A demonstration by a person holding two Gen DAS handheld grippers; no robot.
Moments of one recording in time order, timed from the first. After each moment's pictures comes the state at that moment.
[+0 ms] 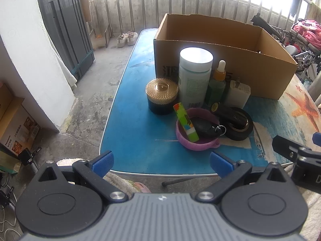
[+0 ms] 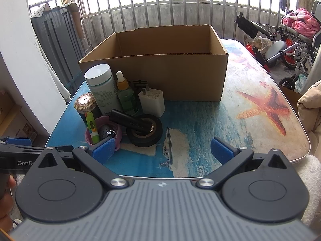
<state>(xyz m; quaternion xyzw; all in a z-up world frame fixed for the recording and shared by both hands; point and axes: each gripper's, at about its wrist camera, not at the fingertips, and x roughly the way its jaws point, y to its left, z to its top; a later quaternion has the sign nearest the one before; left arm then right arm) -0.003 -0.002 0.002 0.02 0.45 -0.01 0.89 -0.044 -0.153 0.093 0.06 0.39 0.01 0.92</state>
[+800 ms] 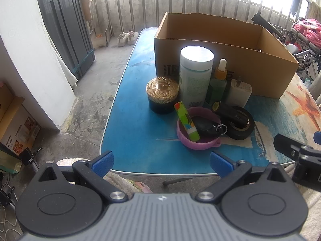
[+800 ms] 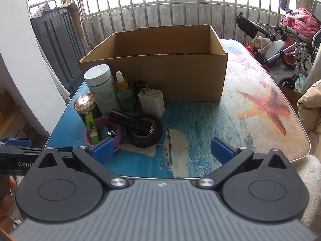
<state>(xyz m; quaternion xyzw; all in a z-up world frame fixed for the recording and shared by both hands) -0.004 -0.001 0.000 0.02 0.46 0.00 0.89 -0.043 -0.153 0.092 0.06 0.39 0.01 0.92</state>
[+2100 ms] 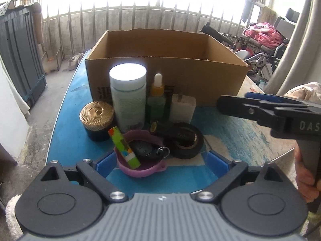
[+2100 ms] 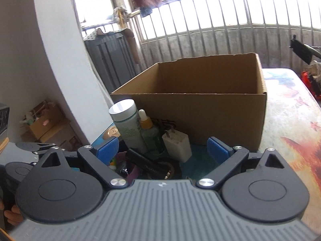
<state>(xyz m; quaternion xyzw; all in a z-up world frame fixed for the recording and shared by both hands) 0.012 -0.046 -0.011 0.02 0.39 -0.16 0.91 0.010 -0.214 0.080 0.10 0.29 0.22 0.93</state>
